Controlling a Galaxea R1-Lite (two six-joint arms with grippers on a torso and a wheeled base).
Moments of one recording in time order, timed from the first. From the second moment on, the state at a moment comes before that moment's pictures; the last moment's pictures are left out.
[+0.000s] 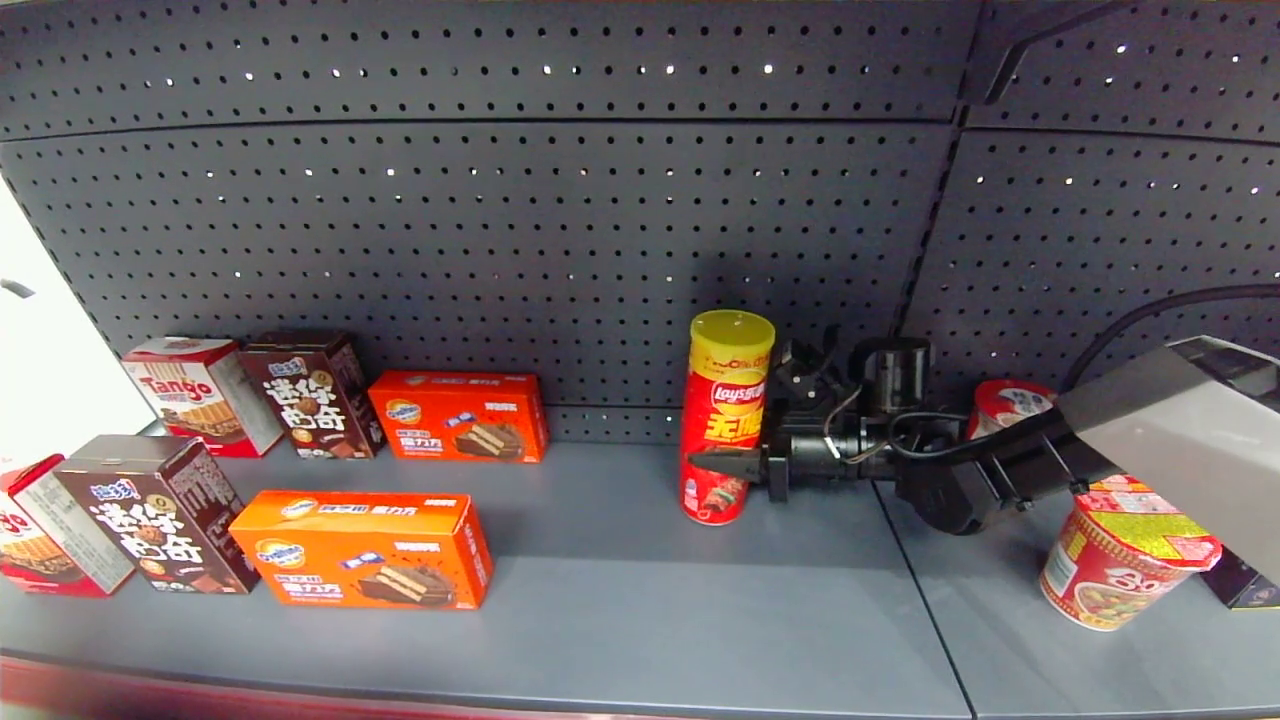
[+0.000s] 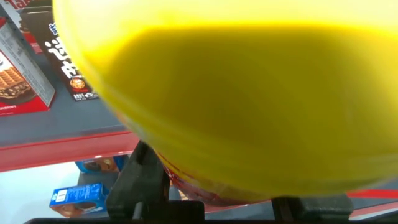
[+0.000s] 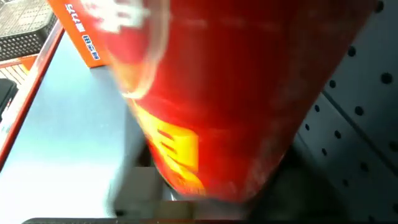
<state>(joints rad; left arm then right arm) -0.13 0.21 -0.35 0.25 -0.08 -0.02 0.41 2.22 -1.25 -0.75 0.90 -0.19</state>
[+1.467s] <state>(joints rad) -0.13 0.14 -0.34 0.25 -0.07 -0.02 0.58 1.66 -0.65 -0.81 0.48 -0.10</state>
